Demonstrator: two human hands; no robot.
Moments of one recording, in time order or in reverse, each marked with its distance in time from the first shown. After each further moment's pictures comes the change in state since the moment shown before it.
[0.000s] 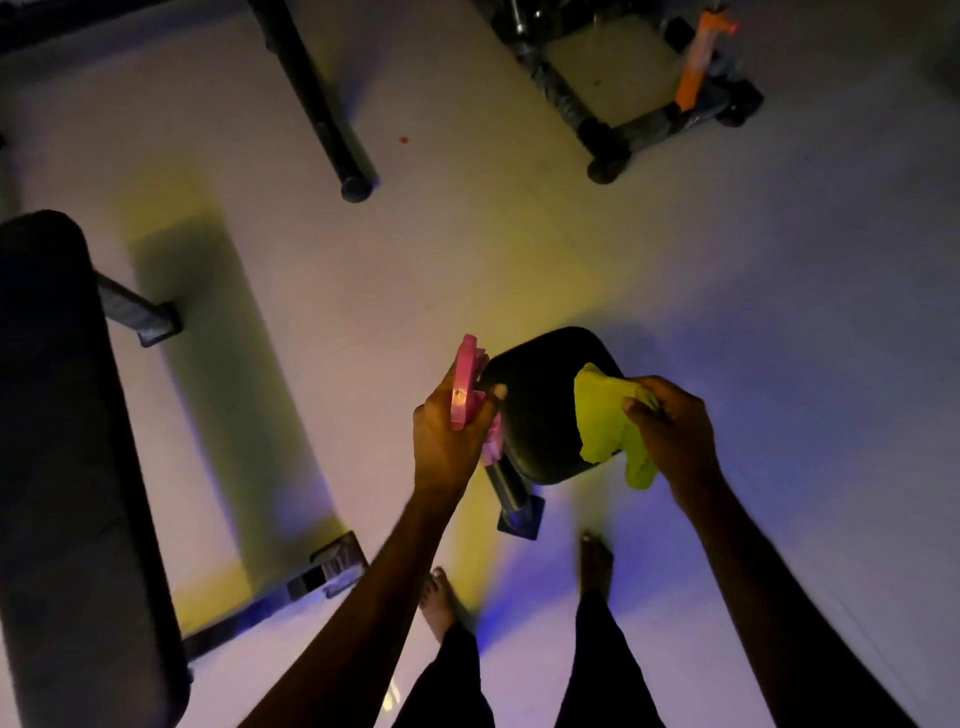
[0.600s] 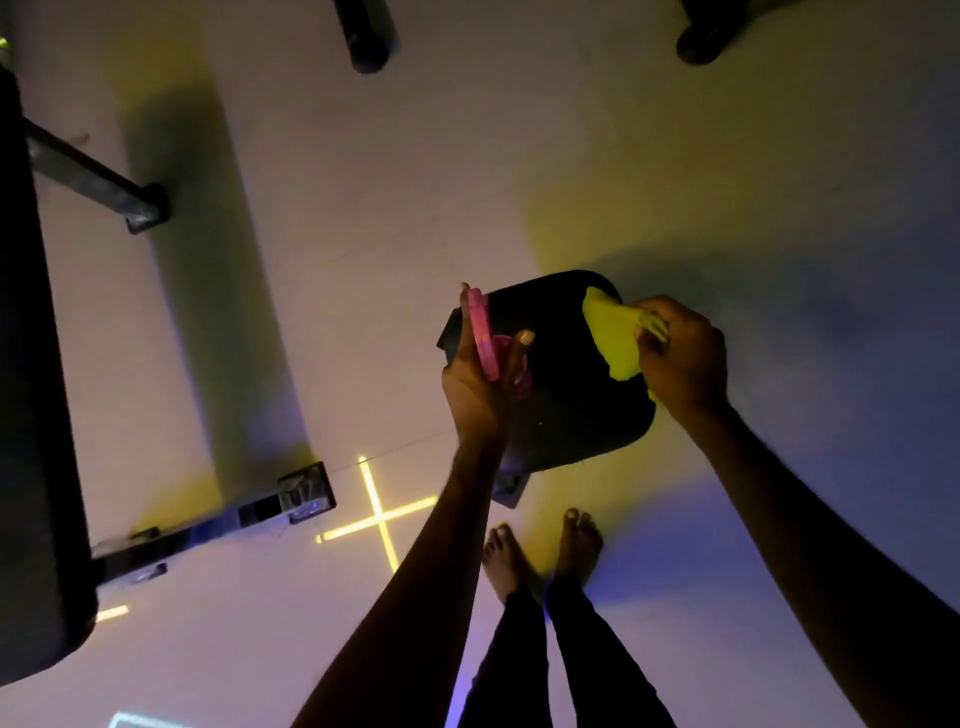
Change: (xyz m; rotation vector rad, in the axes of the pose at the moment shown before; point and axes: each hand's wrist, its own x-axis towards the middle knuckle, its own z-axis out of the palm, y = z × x) left_hand 0.083 -0.141 0.209 0.059 0.293 -0.188; right_hand 0.209 0.139 0.030 -0.292 -0.093 -0.210
